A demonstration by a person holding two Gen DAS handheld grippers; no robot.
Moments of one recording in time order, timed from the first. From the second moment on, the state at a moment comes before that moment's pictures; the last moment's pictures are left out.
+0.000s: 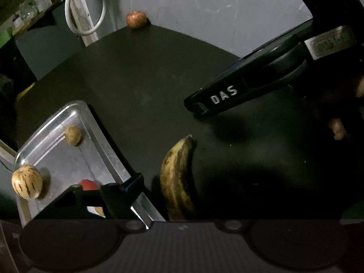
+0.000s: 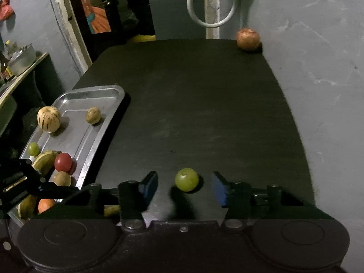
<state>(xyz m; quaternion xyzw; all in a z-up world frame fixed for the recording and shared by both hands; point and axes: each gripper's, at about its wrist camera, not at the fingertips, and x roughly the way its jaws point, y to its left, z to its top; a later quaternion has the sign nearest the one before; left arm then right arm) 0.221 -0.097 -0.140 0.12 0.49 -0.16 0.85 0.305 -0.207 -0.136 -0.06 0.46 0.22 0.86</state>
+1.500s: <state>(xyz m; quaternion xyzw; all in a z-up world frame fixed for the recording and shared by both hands) 0.242 -0.087 -0.153 0.04 0.54 -0.12 0.83 0.255 -0.226 -0.150 -0.03 0.46 0.17 0.87</state>
